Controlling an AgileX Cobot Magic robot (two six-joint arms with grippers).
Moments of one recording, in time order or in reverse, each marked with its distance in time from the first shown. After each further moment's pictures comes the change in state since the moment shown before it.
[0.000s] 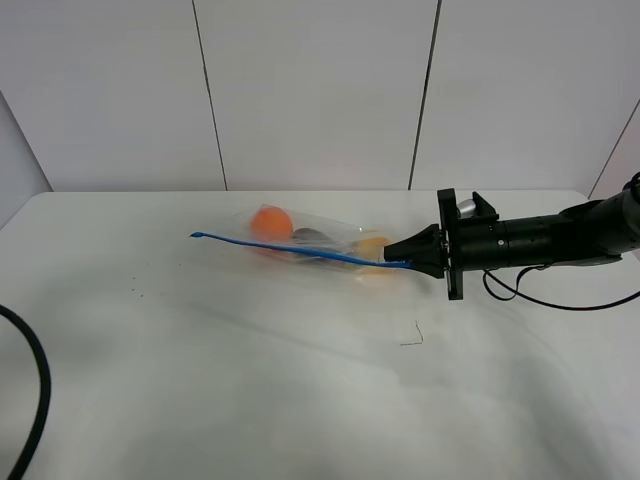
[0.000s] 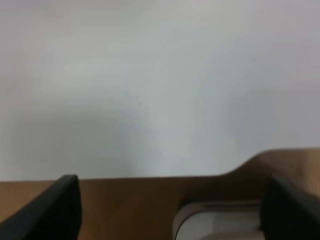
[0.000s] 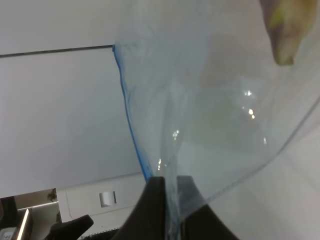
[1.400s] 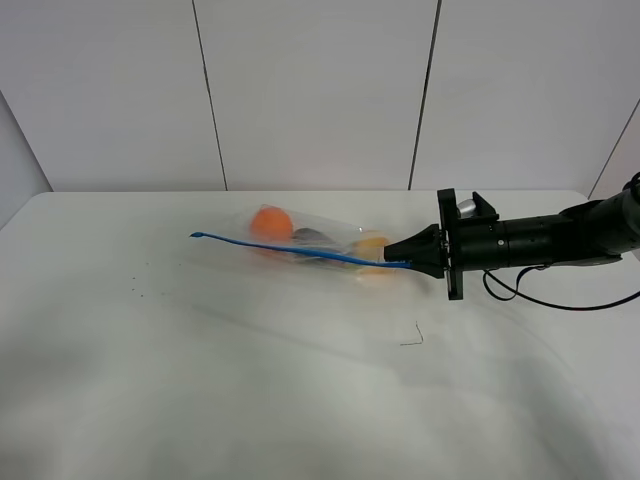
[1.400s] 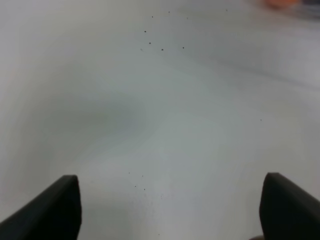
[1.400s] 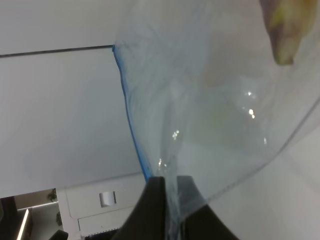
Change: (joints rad) left arm -0.023 -0.443 0.001 0.001 0.002 0.001; right arm 0.000 0.000 0.000 0.000 0.000 0.000
